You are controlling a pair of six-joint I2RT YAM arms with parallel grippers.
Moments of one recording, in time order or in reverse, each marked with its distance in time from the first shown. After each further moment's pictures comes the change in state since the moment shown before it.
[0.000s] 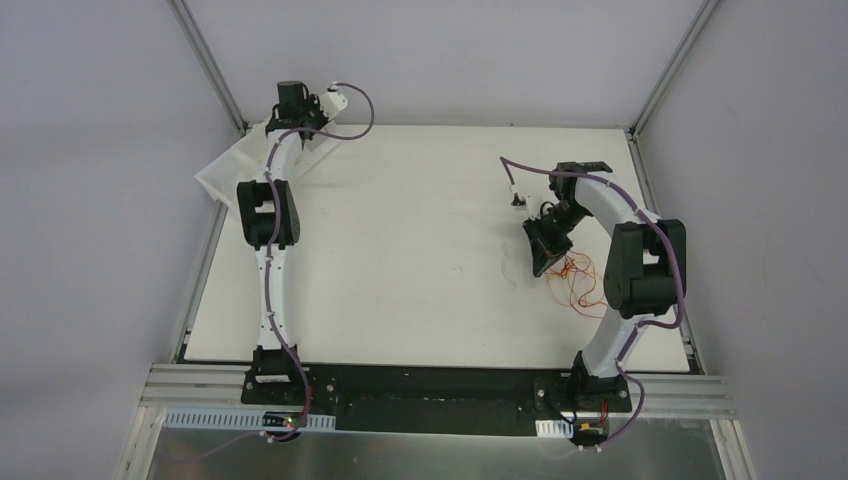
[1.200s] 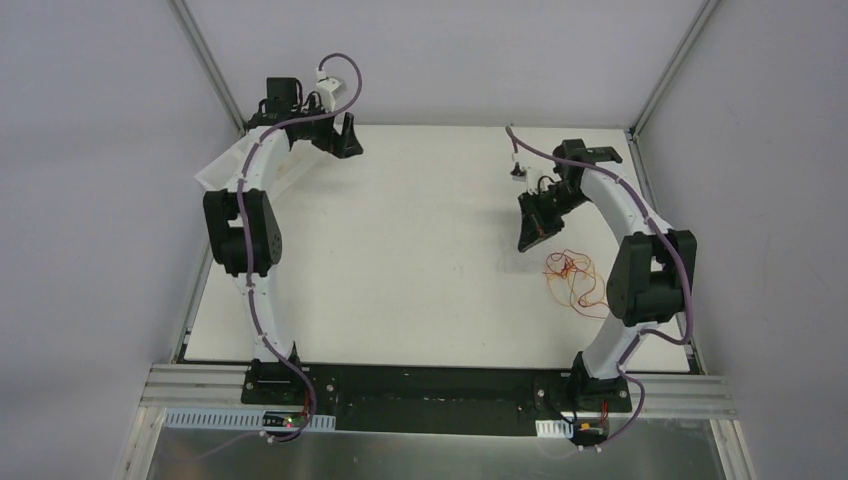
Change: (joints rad) left arm -0.029 -0.505 -0.496 -0.200 0.394 -0.577; right arm 0.009 -0.037 0.101 0.022 -0.153 0.070
